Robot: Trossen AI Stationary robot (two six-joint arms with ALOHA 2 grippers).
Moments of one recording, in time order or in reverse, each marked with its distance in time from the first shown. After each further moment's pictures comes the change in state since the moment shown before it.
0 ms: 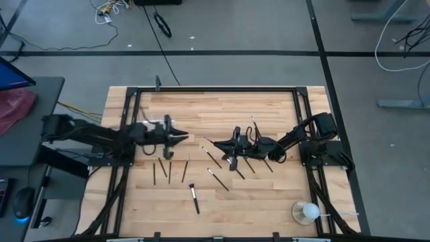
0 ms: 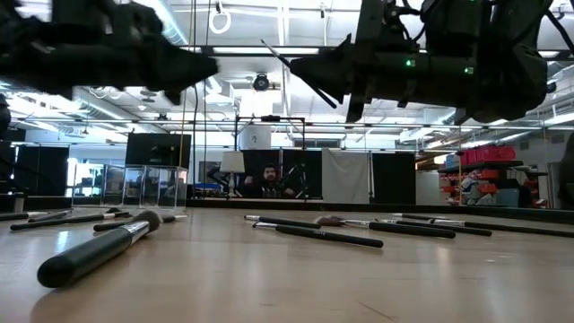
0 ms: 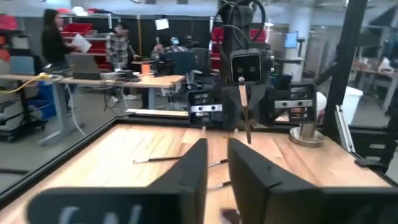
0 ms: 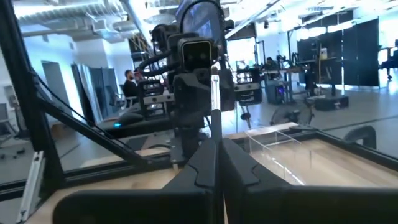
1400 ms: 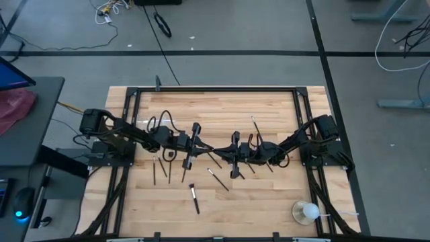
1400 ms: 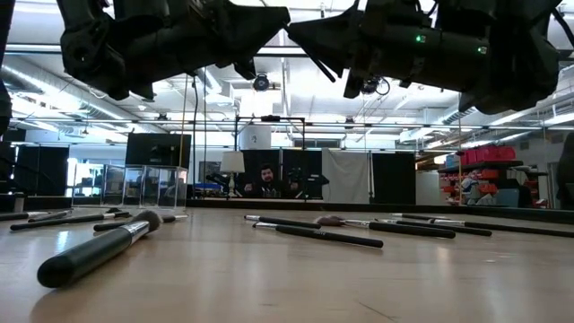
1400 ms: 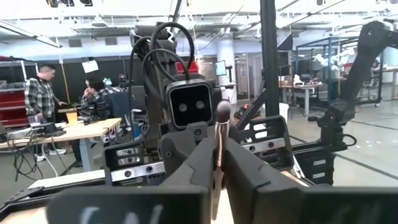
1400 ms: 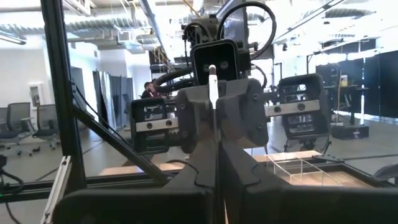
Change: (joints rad) left arm -0.092 0.519 0.342 0.345 0.201 0.053; right arm 0.066 0.000 0.039 0.041 -0.003 -0.103
